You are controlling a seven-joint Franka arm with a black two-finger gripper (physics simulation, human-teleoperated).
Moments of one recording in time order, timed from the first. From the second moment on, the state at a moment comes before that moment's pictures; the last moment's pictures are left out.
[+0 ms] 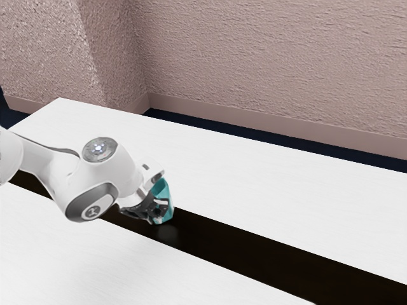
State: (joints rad) arm 0.39 -0.04 -0.51 -2.57 0.30 2.87 -0.83
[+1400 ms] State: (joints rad) arm 0.46 0.09 -0.52 -2.54 0.48 2.91 -0.78
